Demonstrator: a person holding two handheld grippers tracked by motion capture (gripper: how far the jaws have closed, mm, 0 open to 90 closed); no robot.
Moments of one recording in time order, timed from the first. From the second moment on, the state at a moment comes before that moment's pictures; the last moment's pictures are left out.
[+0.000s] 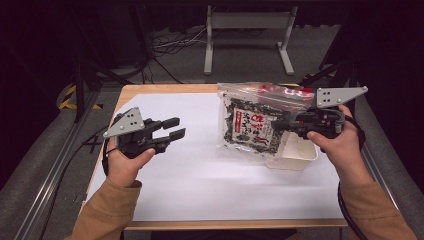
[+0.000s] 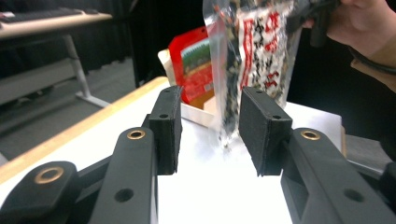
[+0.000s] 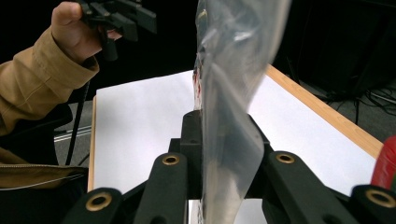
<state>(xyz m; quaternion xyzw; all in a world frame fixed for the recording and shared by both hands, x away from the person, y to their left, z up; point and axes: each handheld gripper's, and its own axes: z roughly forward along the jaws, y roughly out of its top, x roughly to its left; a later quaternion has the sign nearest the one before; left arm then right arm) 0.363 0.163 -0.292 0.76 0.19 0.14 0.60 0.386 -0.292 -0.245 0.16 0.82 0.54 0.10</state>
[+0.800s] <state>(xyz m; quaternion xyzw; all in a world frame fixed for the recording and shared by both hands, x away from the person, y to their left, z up) 0.377 0.176 -0.308 0.77 0.21 0.13 0.59 0.385 -0.323 -0.215 0.20 0.81 0.54 0.14</state>
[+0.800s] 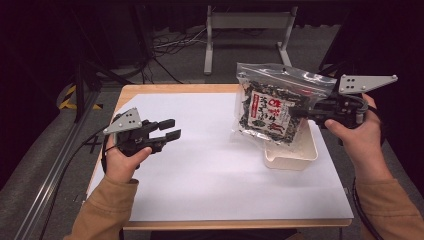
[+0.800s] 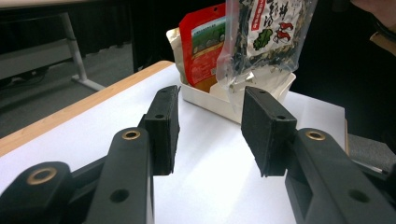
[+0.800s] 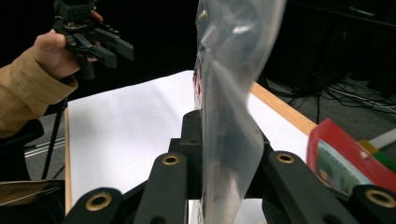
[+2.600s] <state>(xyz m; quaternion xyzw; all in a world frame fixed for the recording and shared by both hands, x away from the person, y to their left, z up) 0.384 0.190 -0.321 0.77 0.24 0.13 0.58 0.392 -0.366 -0.249 0.33 0.77 0.48 0.25</state>
